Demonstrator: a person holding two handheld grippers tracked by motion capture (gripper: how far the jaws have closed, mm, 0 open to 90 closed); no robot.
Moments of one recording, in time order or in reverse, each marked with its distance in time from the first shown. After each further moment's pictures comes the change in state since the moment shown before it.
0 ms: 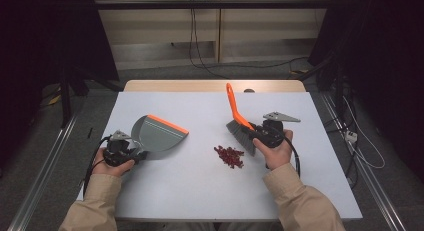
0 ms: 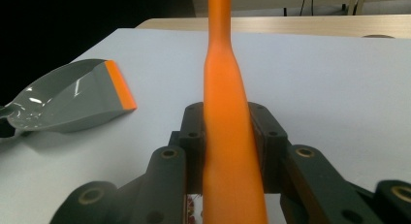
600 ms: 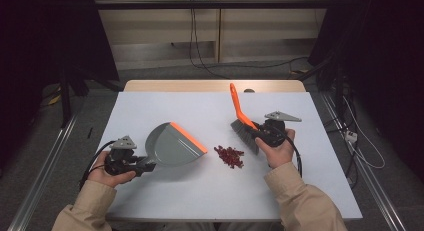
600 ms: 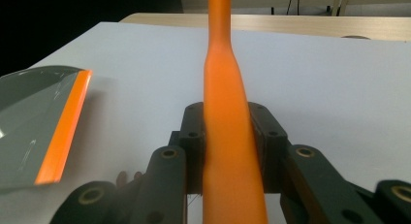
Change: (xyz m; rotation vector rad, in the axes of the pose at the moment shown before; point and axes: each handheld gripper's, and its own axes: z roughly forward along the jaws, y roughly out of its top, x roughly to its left) left arm -0.037 0.001 -0.021 0.032 -0.246 0.195; right arm -0.007 -0.002 0.003 0.015 -0.048 -0.028
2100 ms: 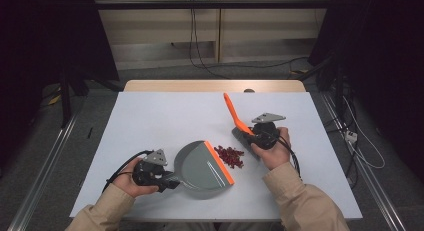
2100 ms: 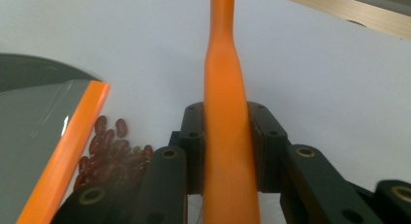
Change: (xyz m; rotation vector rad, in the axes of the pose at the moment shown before) left arm -0.042 0.012 0.048 0.112 -0.167 0.193; right arm 0.022 0.002 0.003 0.194 -0.086 -0.227
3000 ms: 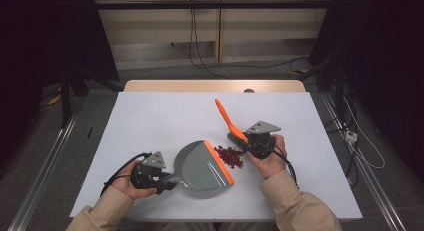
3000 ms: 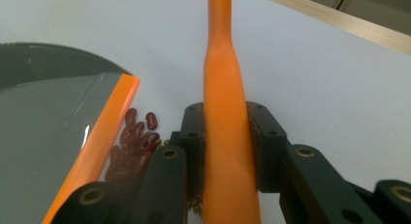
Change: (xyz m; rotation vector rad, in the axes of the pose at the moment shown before) left arm -0.005 -0.004 -0.003 0.034 0.051 0.011; right arm 0.024 -0.011 -0.005 -0.054 0.001 -0.066
